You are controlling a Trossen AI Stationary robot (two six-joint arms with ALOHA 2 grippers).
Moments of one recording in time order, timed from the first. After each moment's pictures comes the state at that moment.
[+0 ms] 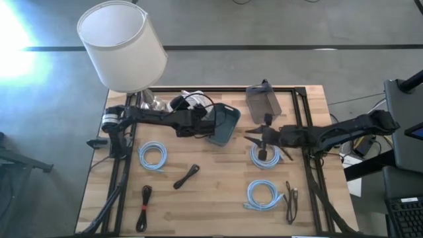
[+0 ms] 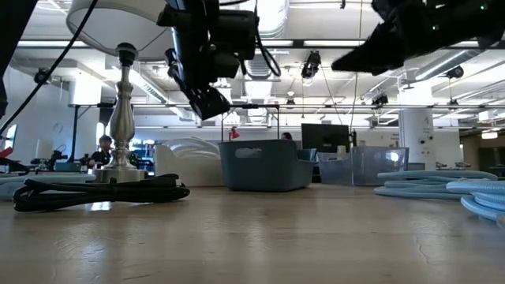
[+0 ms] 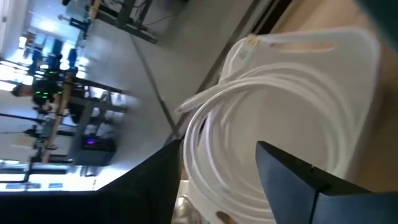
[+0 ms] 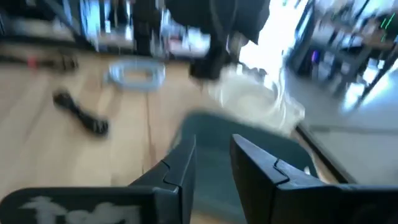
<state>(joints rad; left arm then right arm) 0.09 1.81 1.43 -1.09 -1.03 -0.51 0.11 0.98 0.44 0.26 0.34 -0.08</state>
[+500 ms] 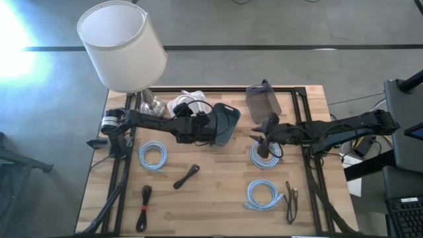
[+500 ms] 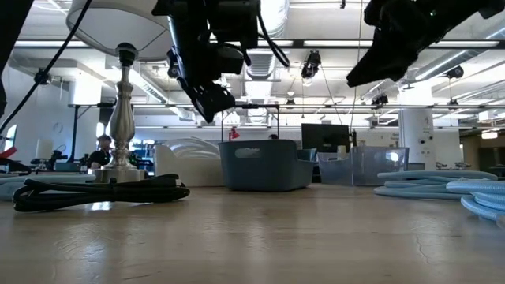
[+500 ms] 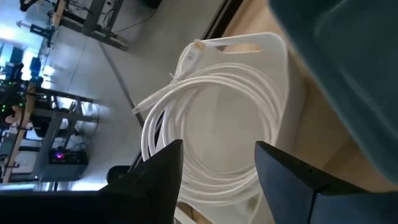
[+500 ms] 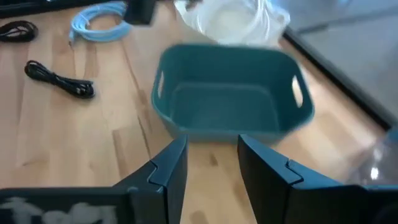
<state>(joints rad) 0.01 1.81 1.43 -1.06 -0.94 -0.51 0.10 0.98 0.64 -0.30 0.40 0.32</state>
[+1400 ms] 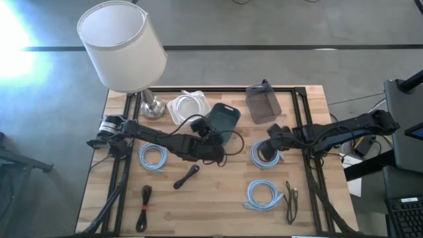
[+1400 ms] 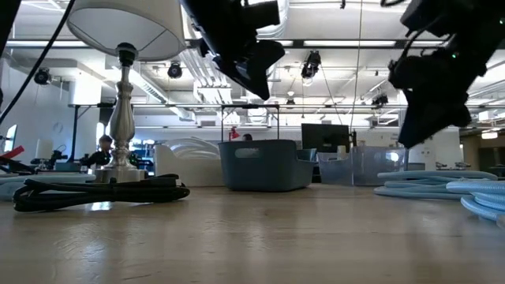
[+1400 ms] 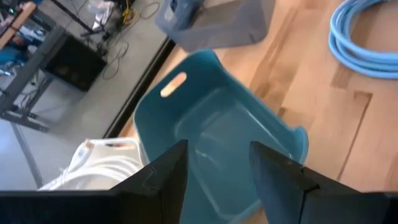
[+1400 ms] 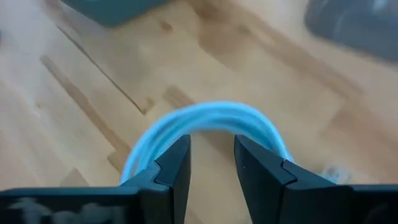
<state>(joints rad) -0.18 1.81 1.43 -0.56 -0.85 -0.28 0.10 0.98 0.51 -0.59 0.29 0.94</state>
